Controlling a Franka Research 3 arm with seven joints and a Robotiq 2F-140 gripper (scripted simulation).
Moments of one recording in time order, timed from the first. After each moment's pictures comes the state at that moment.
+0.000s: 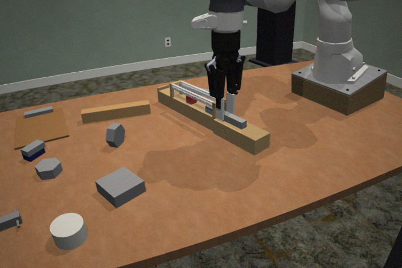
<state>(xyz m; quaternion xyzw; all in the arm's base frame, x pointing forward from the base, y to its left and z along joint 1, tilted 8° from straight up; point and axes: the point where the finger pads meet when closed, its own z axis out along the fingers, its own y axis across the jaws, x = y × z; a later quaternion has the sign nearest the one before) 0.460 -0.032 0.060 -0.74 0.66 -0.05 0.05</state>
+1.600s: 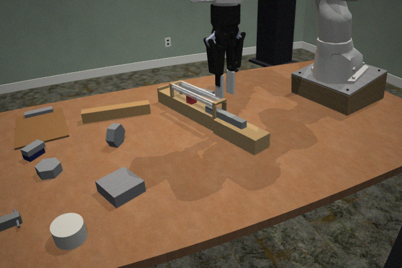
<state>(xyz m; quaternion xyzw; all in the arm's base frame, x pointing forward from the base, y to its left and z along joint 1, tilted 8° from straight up) 0.451 -0.033 0.125 -0.74 0.67 -0.05 0.05</state>
